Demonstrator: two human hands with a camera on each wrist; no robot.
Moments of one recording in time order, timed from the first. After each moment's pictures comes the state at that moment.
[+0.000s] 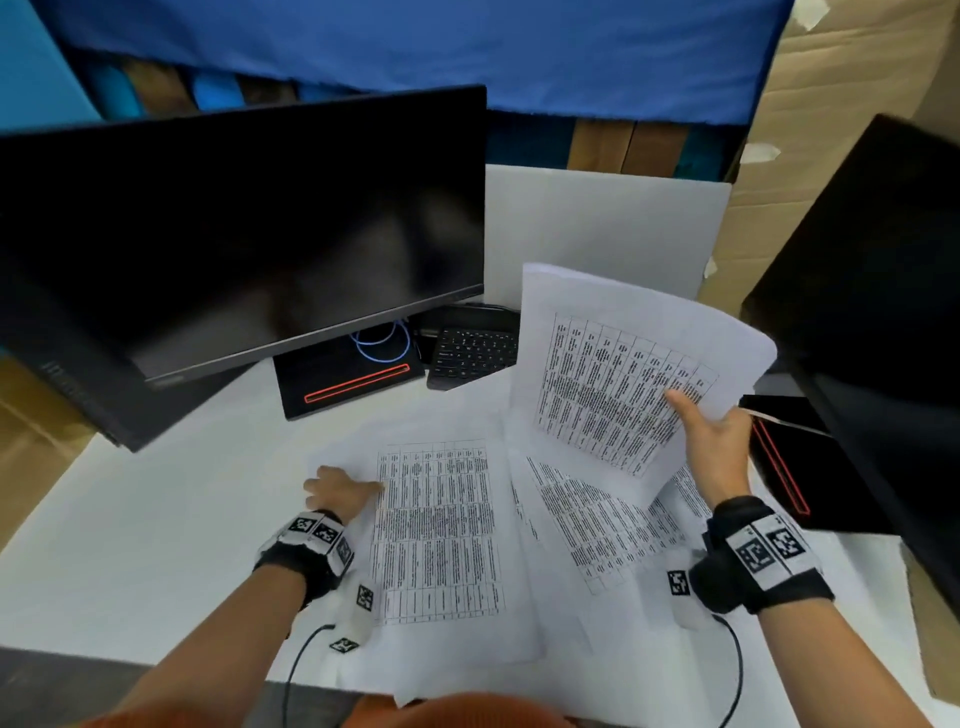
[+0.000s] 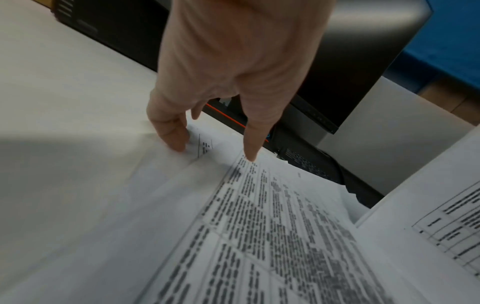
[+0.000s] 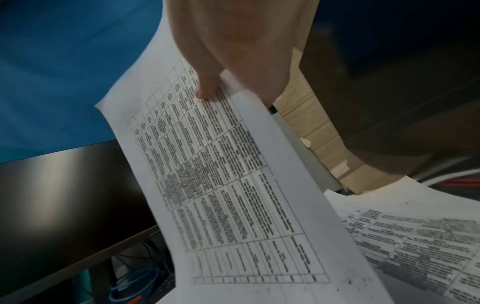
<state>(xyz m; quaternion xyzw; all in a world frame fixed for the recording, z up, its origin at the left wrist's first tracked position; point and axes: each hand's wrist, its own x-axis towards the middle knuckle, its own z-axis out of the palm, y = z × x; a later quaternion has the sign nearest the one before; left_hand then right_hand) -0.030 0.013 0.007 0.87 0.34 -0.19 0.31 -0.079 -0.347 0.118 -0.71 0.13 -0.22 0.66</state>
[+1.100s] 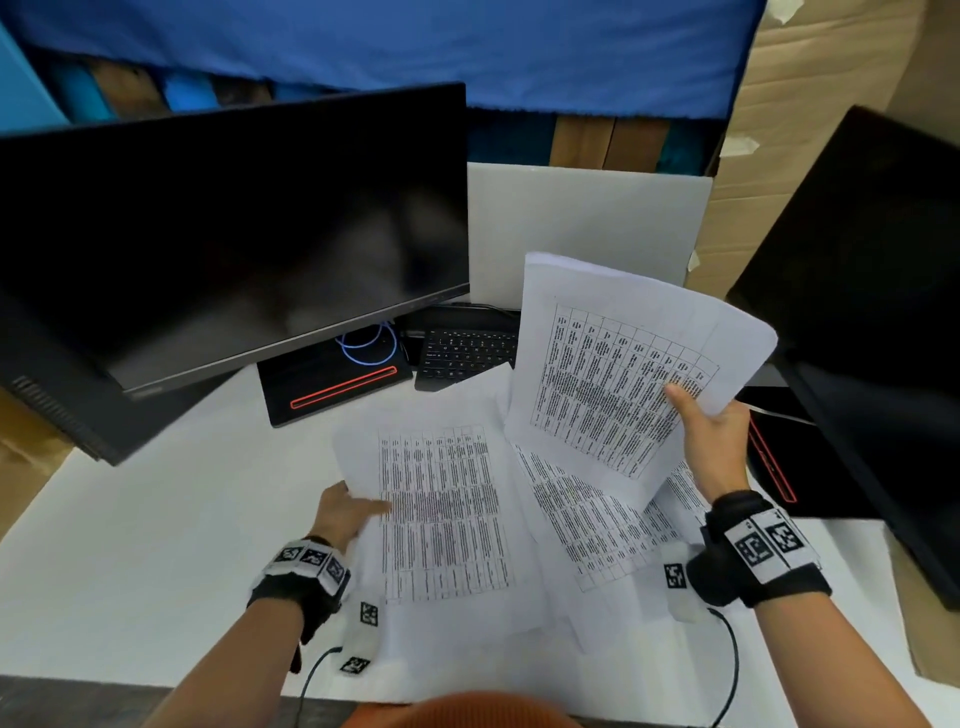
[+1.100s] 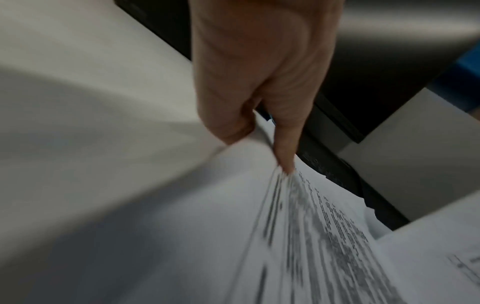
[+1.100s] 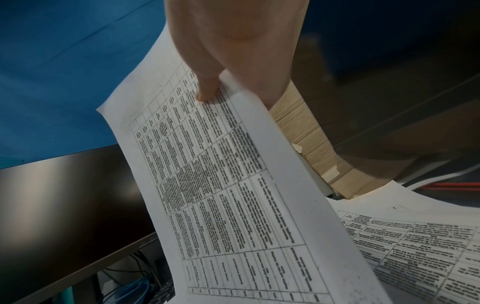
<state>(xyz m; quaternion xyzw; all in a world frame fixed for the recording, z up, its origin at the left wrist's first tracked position) -0.042 0.017 -0.022 0.75 0.27 -0.17 0.58 -0.081 -0.351 0.121 -0.71 0.16 -0.23 0.65</state>
